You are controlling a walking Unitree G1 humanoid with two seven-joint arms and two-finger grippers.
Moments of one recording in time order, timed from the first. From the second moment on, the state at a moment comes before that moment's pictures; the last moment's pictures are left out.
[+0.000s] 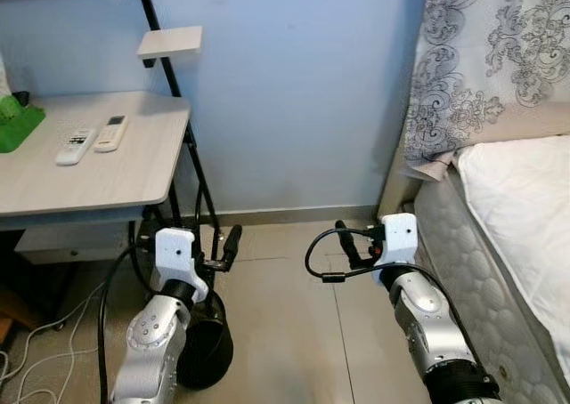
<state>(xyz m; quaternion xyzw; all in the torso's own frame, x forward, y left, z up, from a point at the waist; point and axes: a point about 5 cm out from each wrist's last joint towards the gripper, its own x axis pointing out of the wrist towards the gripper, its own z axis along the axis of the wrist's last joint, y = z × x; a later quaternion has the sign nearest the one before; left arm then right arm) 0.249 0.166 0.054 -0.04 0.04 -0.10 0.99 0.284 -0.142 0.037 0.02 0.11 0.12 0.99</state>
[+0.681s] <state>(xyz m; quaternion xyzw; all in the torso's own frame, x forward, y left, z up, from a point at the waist) 0.247 0.176 0.053 -0.01 0.05 -0.11 0.99 0.270 -0.135 0.023 0.04 0.13 0.10 0.98</state>
